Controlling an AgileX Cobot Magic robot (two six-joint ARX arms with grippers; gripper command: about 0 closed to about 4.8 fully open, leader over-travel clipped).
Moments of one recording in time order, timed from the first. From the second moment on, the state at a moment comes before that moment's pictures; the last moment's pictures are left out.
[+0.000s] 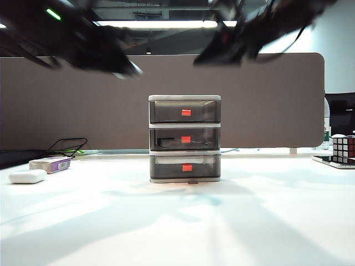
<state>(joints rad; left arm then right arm) -0.63 1.13 0.57 0.35 0.01 0.25 0.30 1.65 1.28 0.04 -0.65 -0.13</state>
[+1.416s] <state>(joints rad) -0.80 0.00 0.07 -0.10 -0.39 0.01 0.60 0.65 0.04 0.36 -0.05 0.13</state>
